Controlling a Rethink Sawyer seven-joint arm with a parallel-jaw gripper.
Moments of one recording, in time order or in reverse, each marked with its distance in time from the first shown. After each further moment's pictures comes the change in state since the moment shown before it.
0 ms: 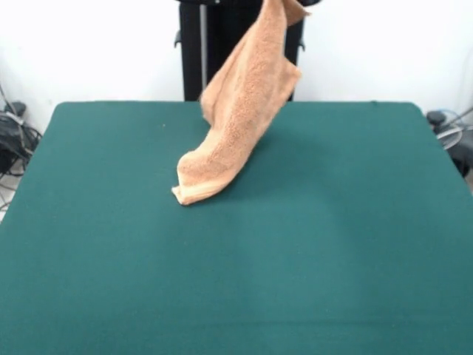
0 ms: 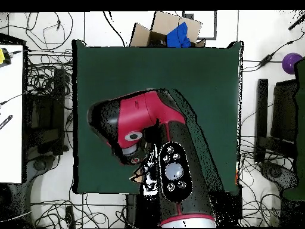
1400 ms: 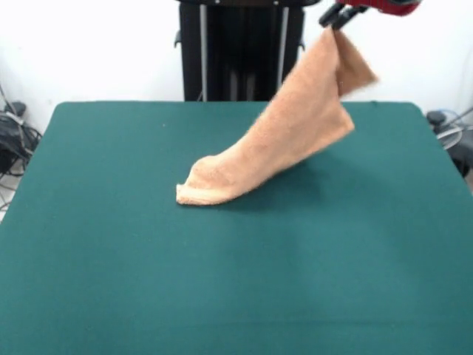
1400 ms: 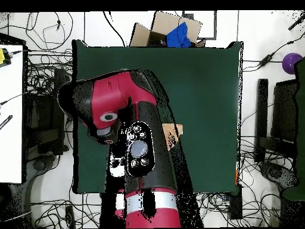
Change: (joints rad) arm 0.164 0.145 -0.105 -0.234 0.101 0.006 0.157
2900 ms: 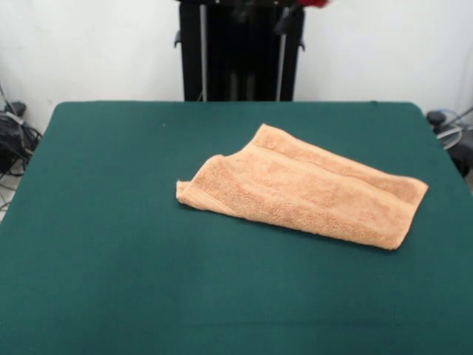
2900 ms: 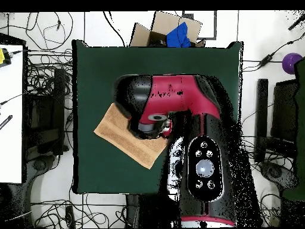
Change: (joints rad) arm -0.196 -0.088 -0.050 0.047 0.054 -0.196 0.002
